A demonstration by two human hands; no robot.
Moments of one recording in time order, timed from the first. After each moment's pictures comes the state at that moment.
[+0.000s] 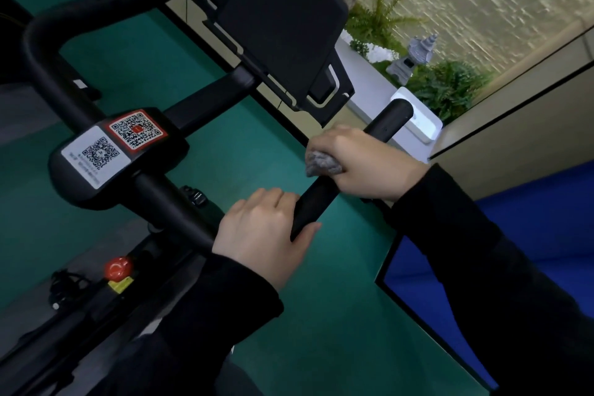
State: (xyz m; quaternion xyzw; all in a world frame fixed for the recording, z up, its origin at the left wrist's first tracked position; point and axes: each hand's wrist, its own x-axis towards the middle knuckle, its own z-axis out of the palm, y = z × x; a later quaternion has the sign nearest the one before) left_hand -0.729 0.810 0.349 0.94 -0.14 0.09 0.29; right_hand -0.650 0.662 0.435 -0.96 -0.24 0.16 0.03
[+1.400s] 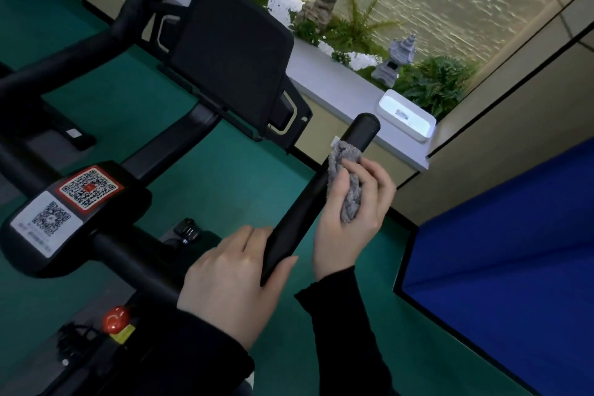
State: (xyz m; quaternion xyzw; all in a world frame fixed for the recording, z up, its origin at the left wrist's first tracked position) left_hand -0.732 0.814 0.352 0.94 -0.16 0.10 0.28; right_hand -0.688 0.681 0.346 -0.75 0.15 -0.49 0.41
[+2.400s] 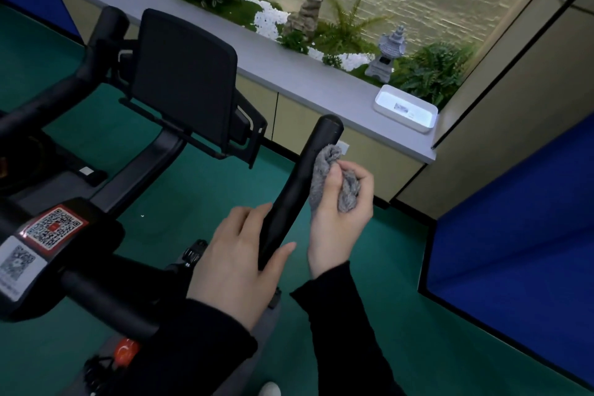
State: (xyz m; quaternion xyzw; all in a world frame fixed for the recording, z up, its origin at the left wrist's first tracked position) left_hand -0.707 0.782 0.369 0.91 -0.19 0.03 0.36; right_hand -0.677 0.659 0.350 -0.61 0.21 -0.46 0.61
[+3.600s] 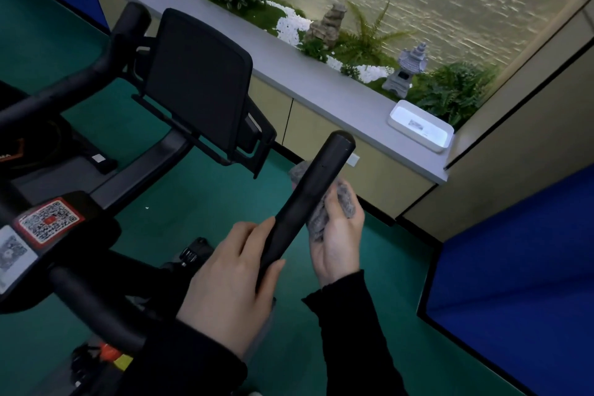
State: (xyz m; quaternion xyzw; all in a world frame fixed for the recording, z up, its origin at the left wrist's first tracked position) left_hand -0.711 0.776 0.356 0.92 -0.20 0.07 0.34; right_hand -0.659 0.632 0.331 -0.42 0.19 -0.19 0.87
